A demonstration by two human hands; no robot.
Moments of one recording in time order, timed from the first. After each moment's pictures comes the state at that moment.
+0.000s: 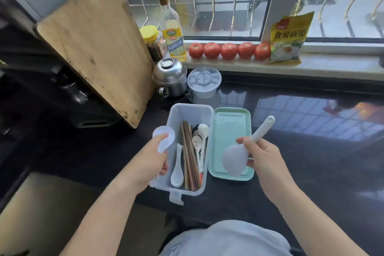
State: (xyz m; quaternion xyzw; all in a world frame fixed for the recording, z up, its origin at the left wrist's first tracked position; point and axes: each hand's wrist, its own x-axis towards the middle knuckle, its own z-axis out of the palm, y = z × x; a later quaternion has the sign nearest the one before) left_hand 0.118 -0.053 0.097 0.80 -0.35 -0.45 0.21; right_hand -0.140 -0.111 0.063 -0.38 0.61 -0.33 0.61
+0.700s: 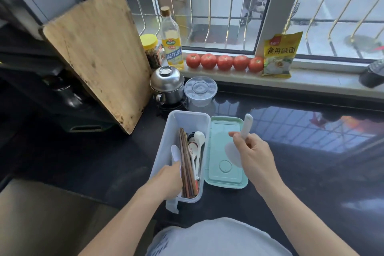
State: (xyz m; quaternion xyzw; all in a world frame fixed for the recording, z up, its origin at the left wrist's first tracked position) left_hand 0.099 -0.064 0.031 0.76 -0.54 -0.35 -0.10; right_hand -0.119 -0.119 0.081 -0.53 0.62 -0.34 0.48
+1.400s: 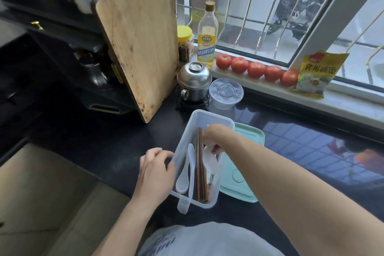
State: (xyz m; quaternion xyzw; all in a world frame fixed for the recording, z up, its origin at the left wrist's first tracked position) left_hand 0.138 -0.020 0.043 0.85 -0.40 -0.24 0.24; right_hand 0.038 -0.210 0.068 -0.72 0.54 0.23 0.38
